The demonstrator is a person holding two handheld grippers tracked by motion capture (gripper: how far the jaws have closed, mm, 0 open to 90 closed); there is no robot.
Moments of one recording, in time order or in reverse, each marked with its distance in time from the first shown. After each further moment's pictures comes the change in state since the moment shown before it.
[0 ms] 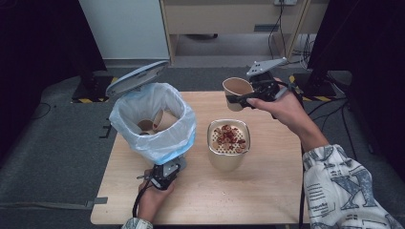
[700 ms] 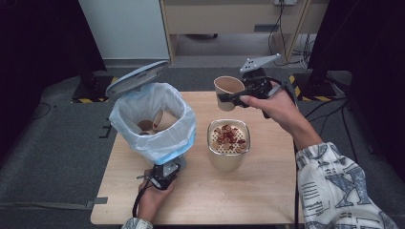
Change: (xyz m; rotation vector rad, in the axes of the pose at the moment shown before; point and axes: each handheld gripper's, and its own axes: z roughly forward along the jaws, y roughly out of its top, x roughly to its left) left arm 0.000 0.000 0.000 -0.001 -0.001 0.000; right arm 0.010 0.016 0.009 -0.041 0.080 0.037
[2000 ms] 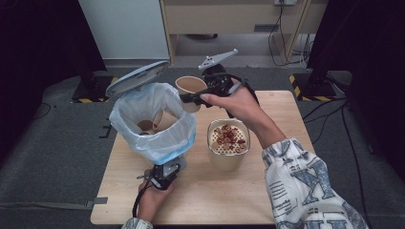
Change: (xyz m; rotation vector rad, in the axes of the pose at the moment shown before) left arm 0.000 0.000 0.000 0.000 0.002 -0.005; right arm 0.051 0.052 0.065 -0.011 0.110 0.019
